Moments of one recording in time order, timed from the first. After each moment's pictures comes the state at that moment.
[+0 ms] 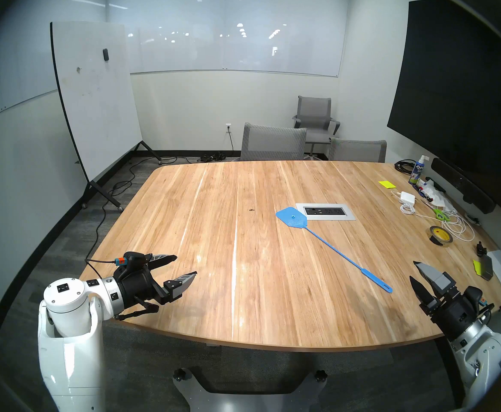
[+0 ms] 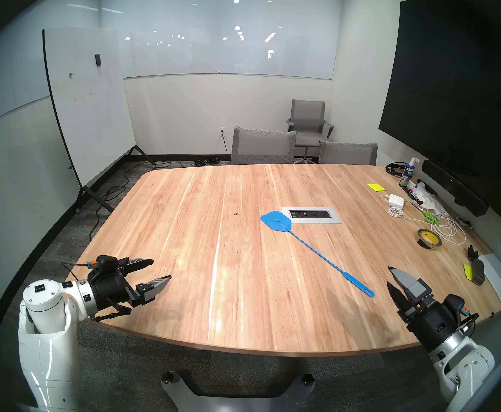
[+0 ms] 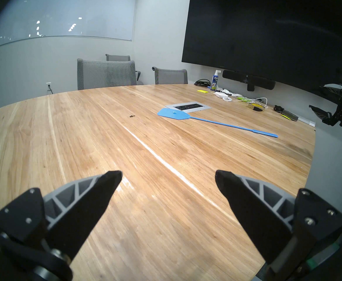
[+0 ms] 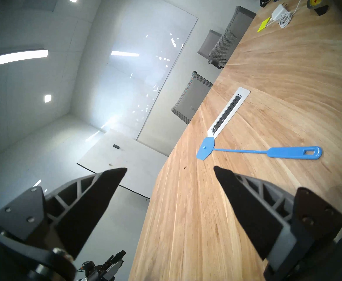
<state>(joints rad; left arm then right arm) 1.81 -1.52 -2.03 -1.97 0.08 0.42 -1.20 -2.34 -1.34 2.26 -2.08 1.47 0.59 0.51</state>
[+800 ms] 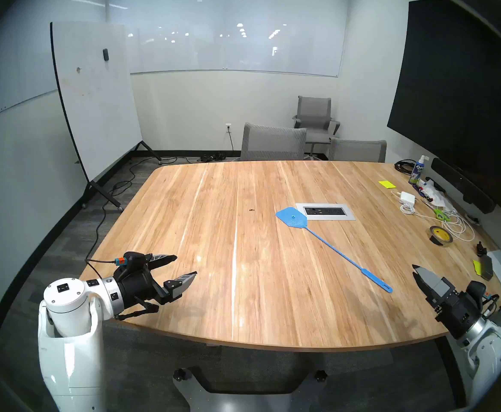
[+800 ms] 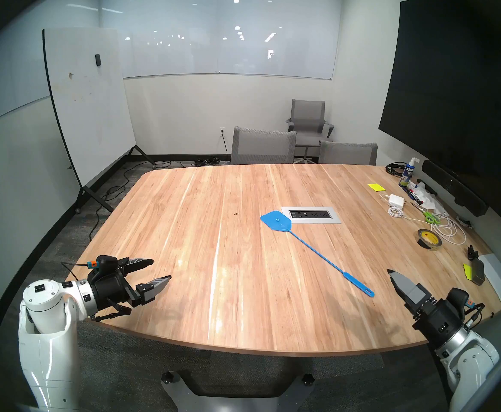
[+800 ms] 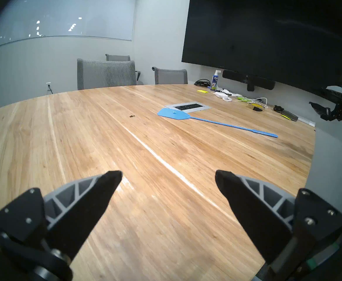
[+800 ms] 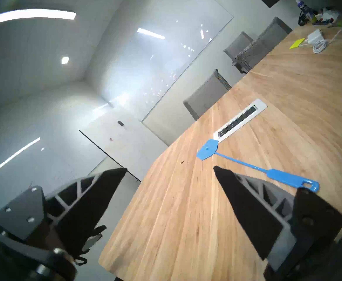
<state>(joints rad) 1.81 -1.53 -2.04 -1.97 0.09 0.42 -1.20 -2.33 -1.25 2.27 -1.99 1.22 0.49 0.77</state>
